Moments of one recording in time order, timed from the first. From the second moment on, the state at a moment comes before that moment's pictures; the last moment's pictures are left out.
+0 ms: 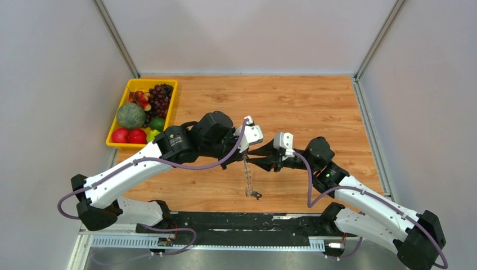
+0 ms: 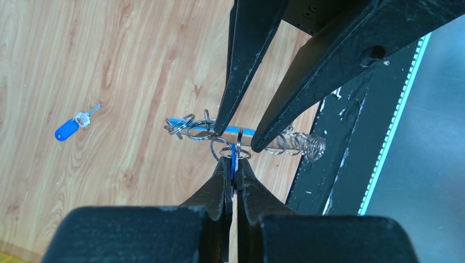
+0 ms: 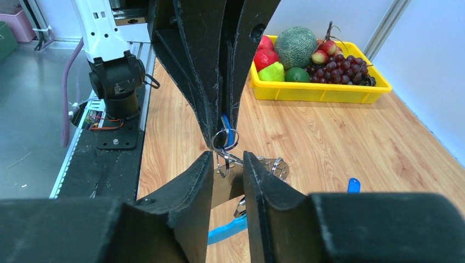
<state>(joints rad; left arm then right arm) -1.05 1.25 1.44 -0.91 0.14 0.17 0.78 0.88 0.56 0.41 -0.66 -0.09</state>
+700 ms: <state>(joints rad) -1.06 1.22 1.44 -0.89 0.08 0.17 0.80 0.86 0.60 0.37 -0.62 -0.11</state>
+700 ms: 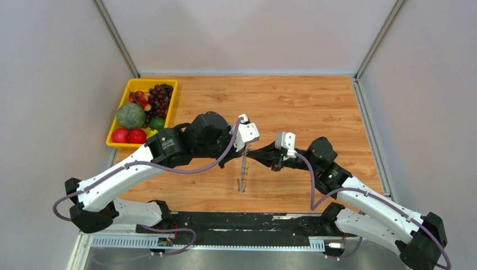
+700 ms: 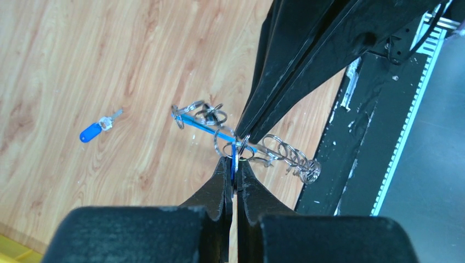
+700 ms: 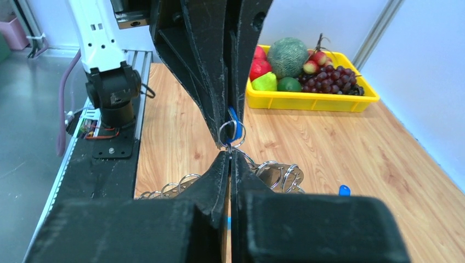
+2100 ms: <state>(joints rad) -1.06 1.20 1.35 -0.79 0.07 0.13 0.81 0.76 0.54 0.38 -0.43 0.01</state>
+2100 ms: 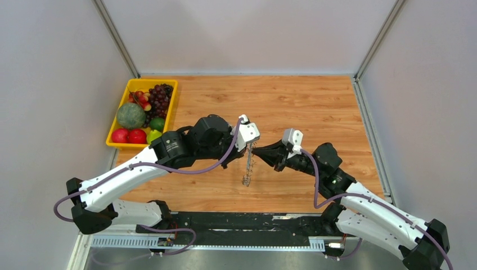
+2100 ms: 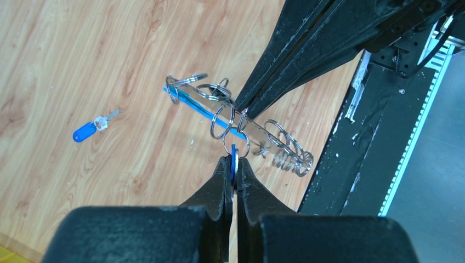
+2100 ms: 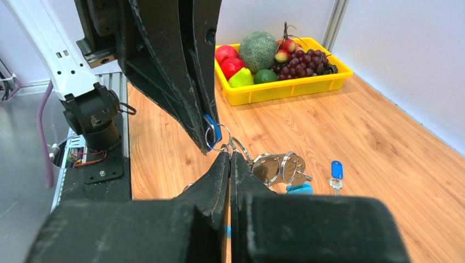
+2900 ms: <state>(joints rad) -1.07 1.18 1.31 -0.74 0.00 0.13 0.81 0.75 0.55 0.37 -0.48 0.07</state>
